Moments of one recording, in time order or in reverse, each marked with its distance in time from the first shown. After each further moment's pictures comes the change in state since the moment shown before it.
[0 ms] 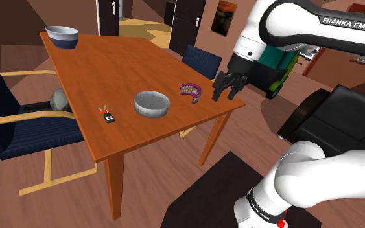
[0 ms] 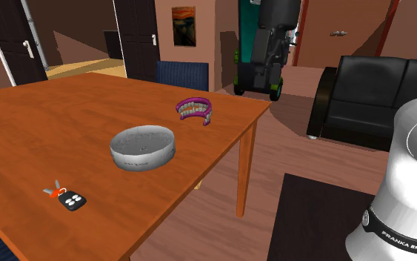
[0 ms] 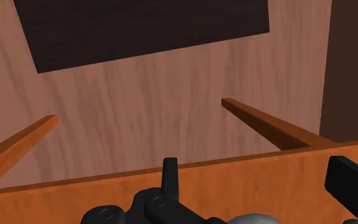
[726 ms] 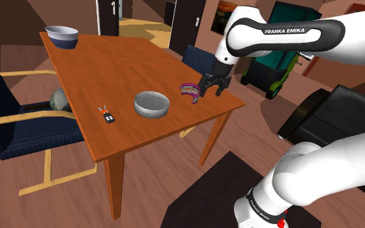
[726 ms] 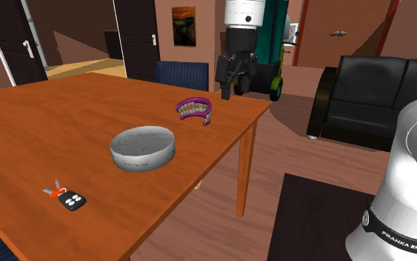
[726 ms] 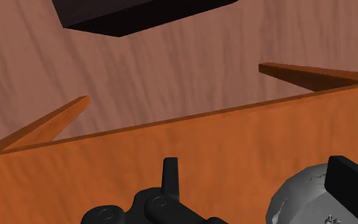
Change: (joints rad) arm -0.067 0.289 -0.023 0.073 -0.091 0.238 0.022
